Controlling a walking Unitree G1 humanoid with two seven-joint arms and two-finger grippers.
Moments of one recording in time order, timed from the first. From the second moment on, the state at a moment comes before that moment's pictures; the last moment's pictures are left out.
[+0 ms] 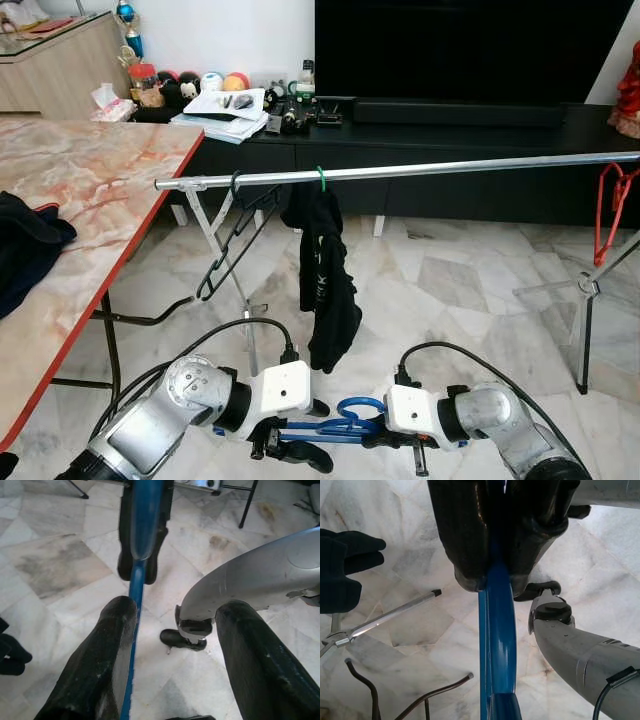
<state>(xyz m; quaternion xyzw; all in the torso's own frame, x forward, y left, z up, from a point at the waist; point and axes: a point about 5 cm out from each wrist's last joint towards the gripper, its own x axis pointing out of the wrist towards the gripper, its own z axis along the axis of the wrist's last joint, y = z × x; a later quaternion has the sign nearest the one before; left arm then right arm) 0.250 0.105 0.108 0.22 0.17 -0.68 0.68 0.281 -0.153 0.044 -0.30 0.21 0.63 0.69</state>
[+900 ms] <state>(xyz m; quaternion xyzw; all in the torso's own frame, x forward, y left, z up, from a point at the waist) 0.272 0.103 0.111 0.24 0.17 -0.64 0.71 0.291 -0.145 0.070 -0.29 0.18 0.64 0.69</state>
